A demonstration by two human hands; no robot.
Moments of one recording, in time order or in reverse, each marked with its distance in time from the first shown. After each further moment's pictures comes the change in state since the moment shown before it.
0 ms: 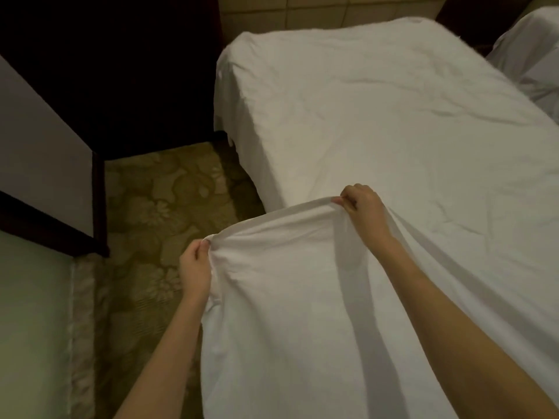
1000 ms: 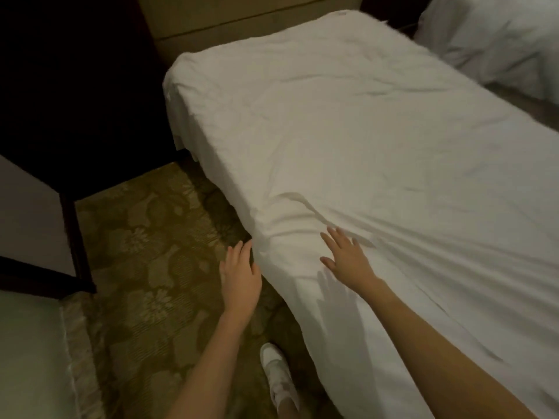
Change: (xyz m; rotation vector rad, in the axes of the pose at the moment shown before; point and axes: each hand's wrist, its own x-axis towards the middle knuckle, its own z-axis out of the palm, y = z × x) left_hand -0.101 0.019 0.083 0.696 -0.326 0.421; right_hand -0.147 0.052 -0.016 -0.397 -0.502 0.244
